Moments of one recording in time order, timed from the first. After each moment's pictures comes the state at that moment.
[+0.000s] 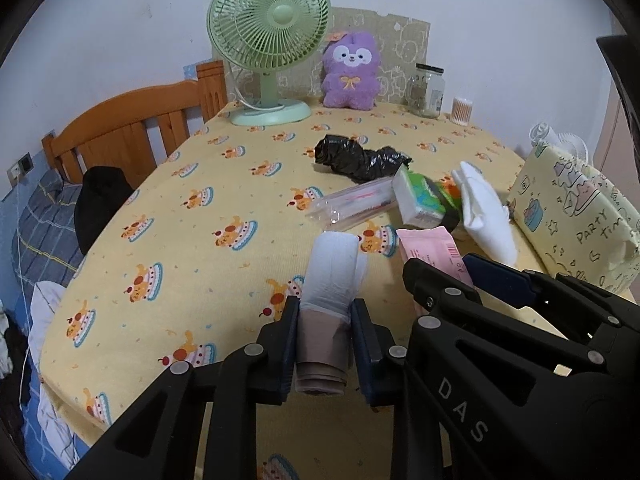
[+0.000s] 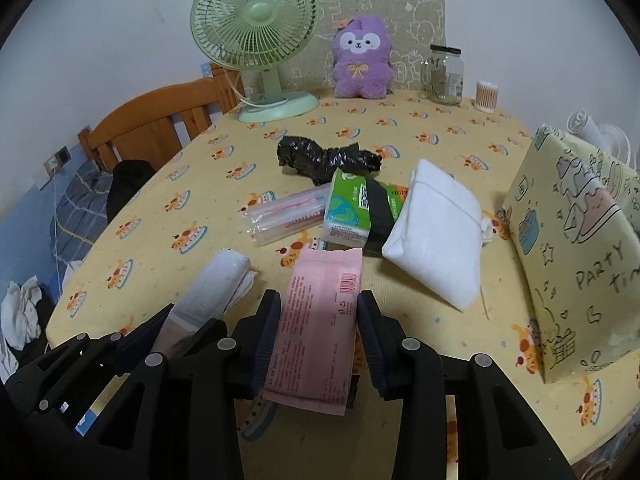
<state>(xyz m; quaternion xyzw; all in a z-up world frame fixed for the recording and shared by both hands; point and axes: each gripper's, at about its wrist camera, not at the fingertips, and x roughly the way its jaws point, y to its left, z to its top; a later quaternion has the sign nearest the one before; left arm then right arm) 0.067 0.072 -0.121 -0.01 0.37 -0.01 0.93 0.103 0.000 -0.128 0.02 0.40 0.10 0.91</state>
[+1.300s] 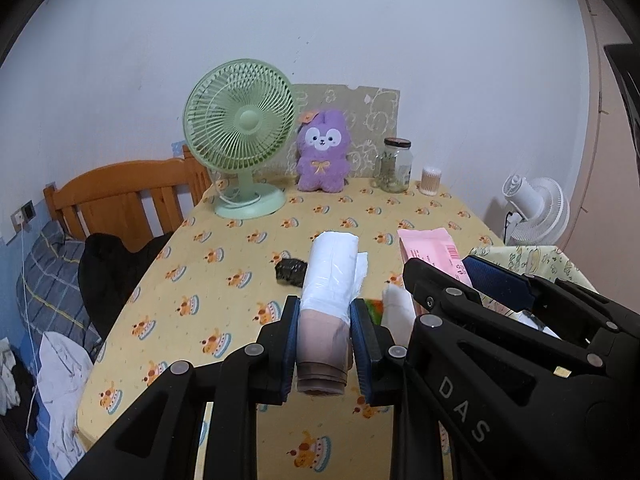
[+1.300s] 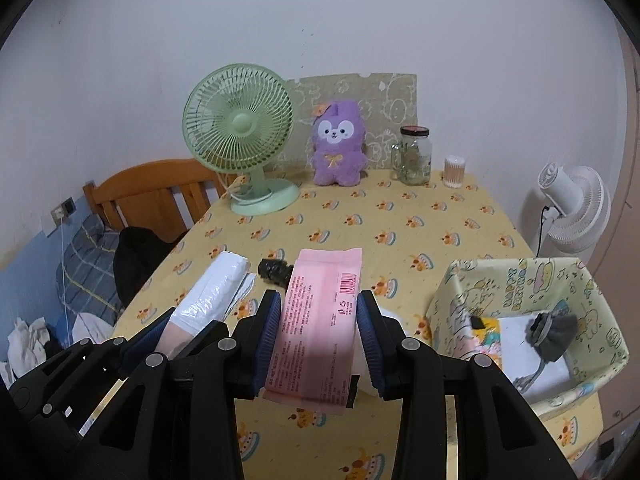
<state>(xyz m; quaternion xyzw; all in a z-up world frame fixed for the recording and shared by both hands) 0.070 0.024 -0.018 0.01 0.29 -0.03 0.96 0.100 -0.054 -0.016 0.03 0.31 0.09 0.95</state>
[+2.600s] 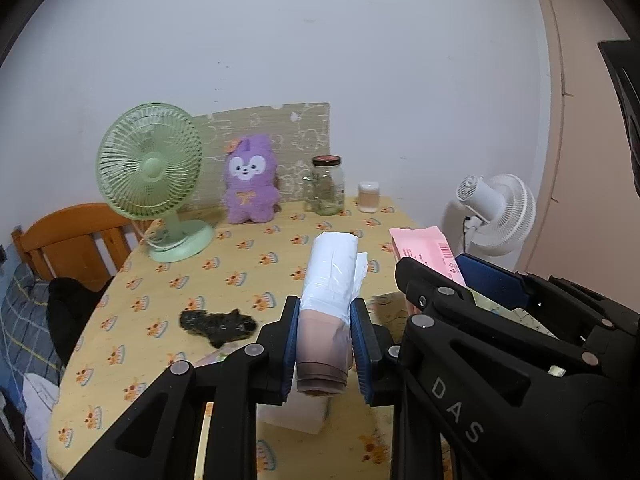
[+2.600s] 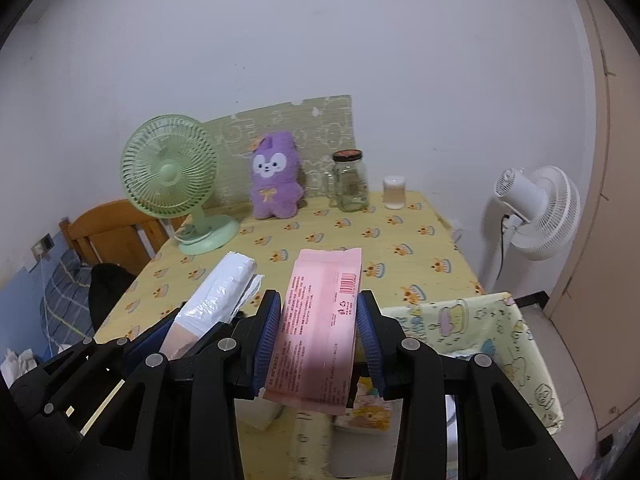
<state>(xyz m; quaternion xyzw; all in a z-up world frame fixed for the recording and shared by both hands) 0.107 -0.090 -0.001 0.04 0.27 -0.09 0.96 0.122 -0.170 0.001 0.06 0.28 0.04 0.96</state>
